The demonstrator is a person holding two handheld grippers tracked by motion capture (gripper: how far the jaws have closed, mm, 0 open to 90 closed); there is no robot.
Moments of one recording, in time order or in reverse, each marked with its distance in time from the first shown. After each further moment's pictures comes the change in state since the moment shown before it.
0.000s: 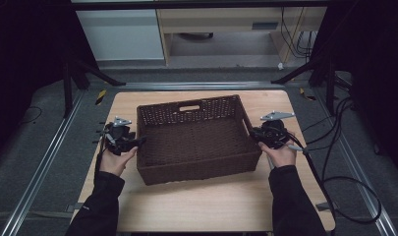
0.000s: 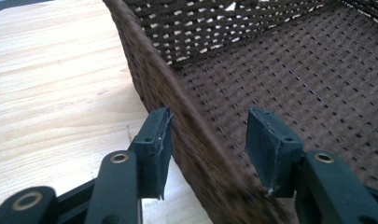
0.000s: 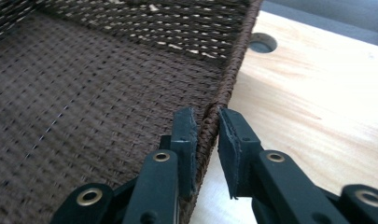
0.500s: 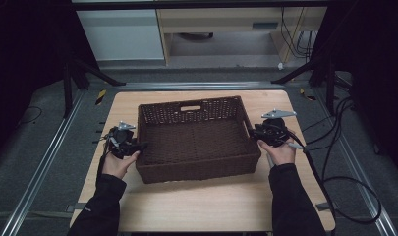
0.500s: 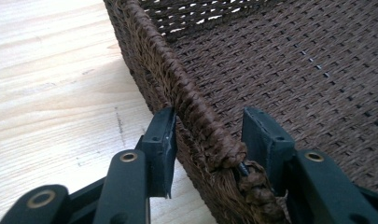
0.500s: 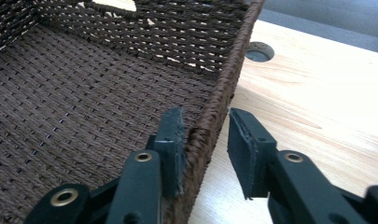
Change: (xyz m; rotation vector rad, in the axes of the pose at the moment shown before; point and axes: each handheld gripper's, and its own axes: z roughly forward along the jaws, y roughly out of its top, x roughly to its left) left arm -0.002 -0.009 0.014 0.073 -0.012 0.013; right arm -0.007 0.002 0.007 -0.039 0.006 0.022
